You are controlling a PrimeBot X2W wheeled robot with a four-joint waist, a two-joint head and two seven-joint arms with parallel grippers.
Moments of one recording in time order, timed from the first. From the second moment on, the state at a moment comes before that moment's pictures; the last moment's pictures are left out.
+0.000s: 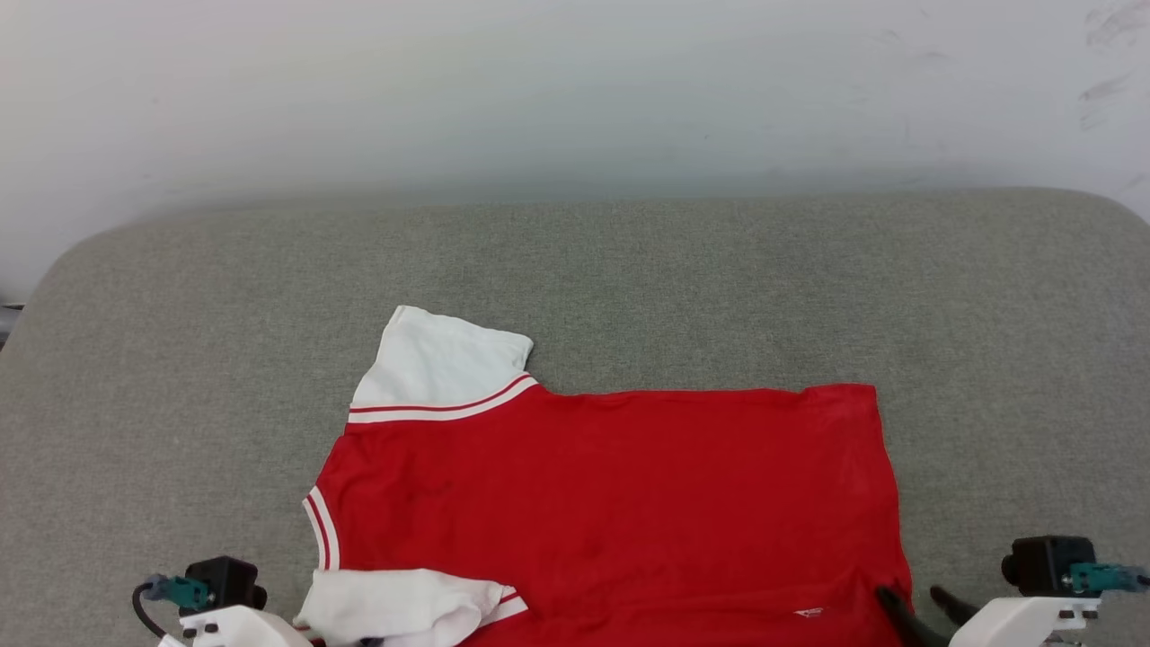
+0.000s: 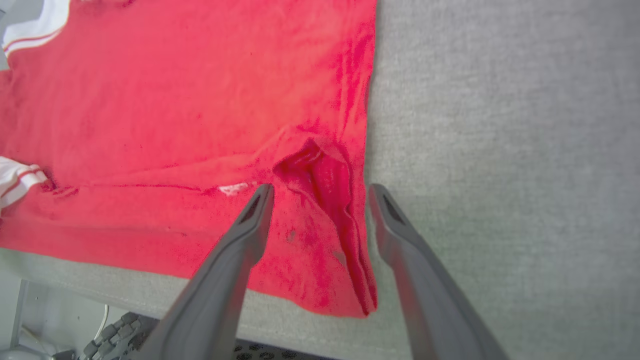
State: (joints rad) left arm 0.06 0.55 -0.39 0.12 -1.01 0.11 0.42; right arm 0.14 -0.14 -0.03 0.05 0.44 0.13 0.54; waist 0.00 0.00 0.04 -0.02
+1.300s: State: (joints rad) left arm -0.68 0.63 -0.34 0.46 -0.90 -0.05 0.49; right arm -0.13 -0.05 0.01 -0.10 0.25 0.13 0.01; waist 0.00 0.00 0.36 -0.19
